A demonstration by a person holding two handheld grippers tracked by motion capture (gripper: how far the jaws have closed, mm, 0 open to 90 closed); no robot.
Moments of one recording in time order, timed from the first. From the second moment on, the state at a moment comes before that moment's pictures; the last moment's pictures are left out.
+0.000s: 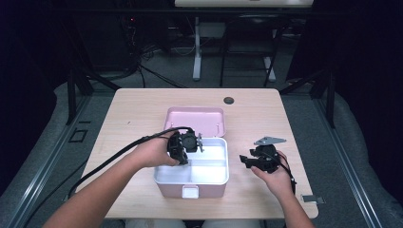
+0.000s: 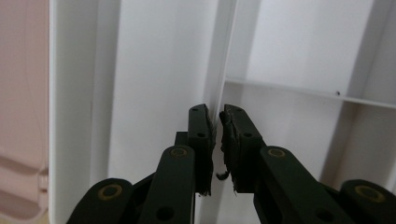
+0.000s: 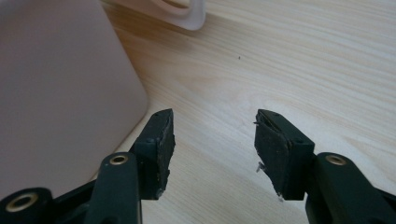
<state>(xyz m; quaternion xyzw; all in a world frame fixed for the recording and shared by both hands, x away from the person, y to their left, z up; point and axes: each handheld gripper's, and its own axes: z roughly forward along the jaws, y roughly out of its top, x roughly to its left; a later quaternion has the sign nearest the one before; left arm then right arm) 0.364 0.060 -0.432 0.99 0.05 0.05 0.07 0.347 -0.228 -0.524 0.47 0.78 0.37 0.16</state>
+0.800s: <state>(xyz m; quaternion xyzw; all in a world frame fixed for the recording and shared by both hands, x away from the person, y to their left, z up) 0.362 0.128 -0.448 0.96 0.16 0.04 0.21 0.401 -0.197 -0.454 0.48 0.78 0.37 0.15</state>
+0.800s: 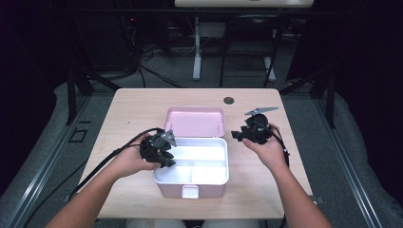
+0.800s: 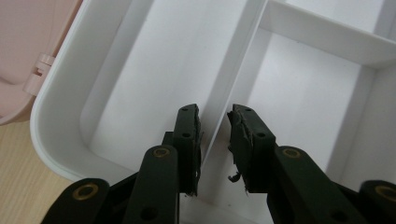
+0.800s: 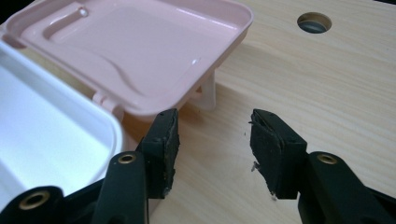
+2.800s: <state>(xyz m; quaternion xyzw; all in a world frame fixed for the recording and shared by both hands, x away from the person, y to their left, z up) 0.360 0.130 -0.449 0.96 0.17 0.04 0.22 0.505 -0.143 -0.487 0.60 0.72 0.32 0.12</state>
